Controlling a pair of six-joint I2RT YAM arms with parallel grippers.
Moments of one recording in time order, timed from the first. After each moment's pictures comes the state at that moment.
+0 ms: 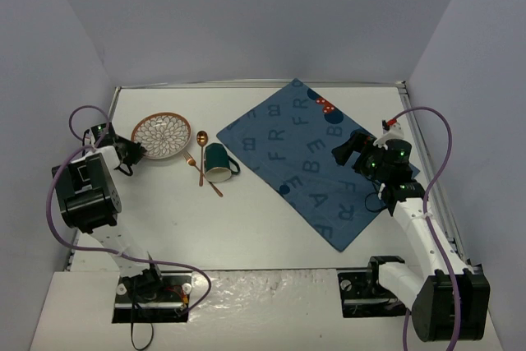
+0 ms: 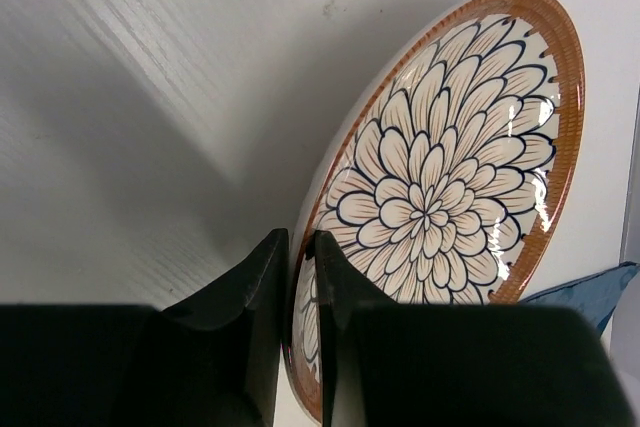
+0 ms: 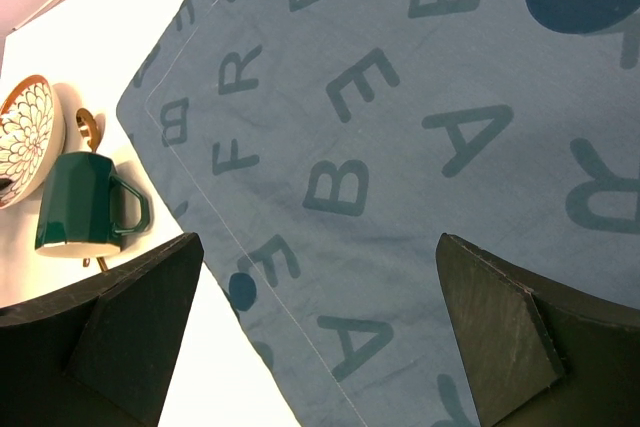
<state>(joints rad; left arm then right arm) 0.36 1.83 1.06 -0.07 0.20 -0.85 0.01 1.00 0.60 -0.07 -0.27 0.48</state>
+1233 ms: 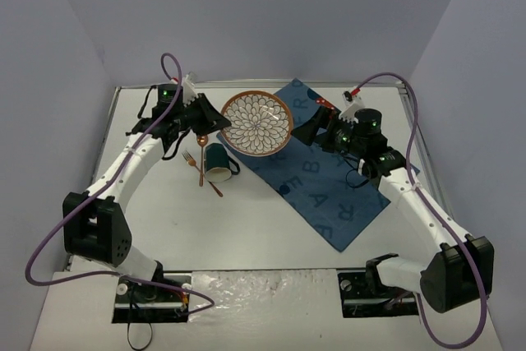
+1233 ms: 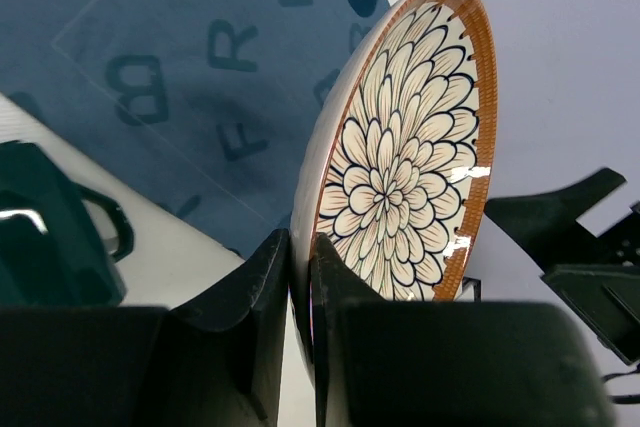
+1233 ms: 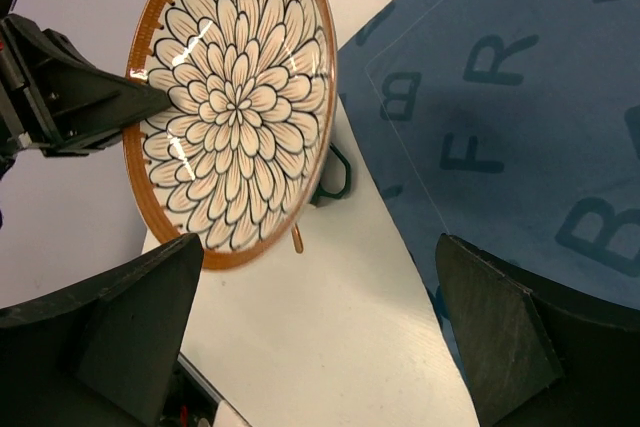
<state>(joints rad) -0.23 1.51 1.30 -0.32 0.49 -0.73 0.29 1.19 0.93 -0.10 -0.38 0.65</state>
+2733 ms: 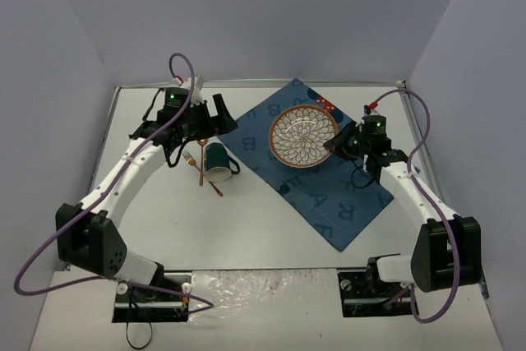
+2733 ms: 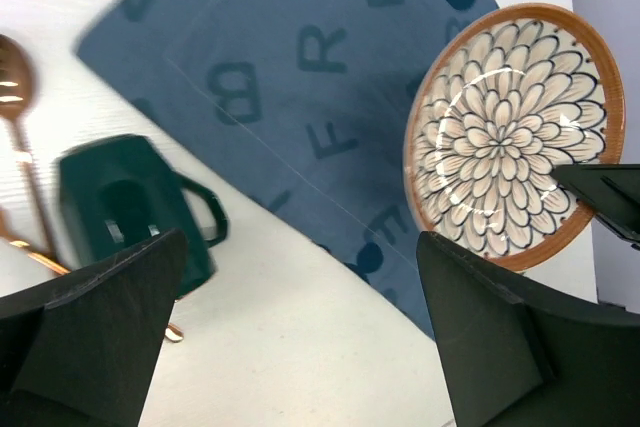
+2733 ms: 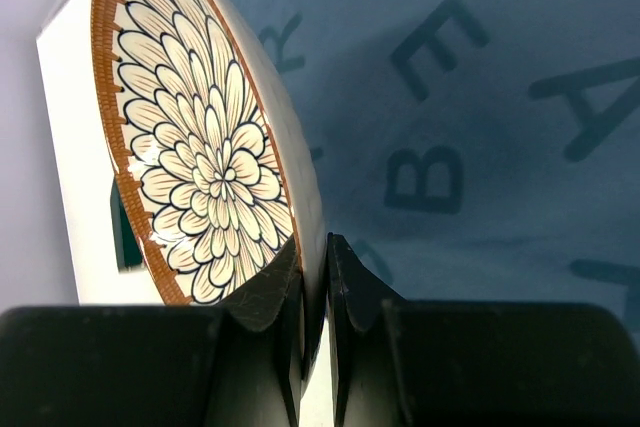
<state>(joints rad) -0.33 1.44 1.30 -0.45 0.22 -0.52 0.14 1.31 0.85 -0.16 -0.23 0.73</state>
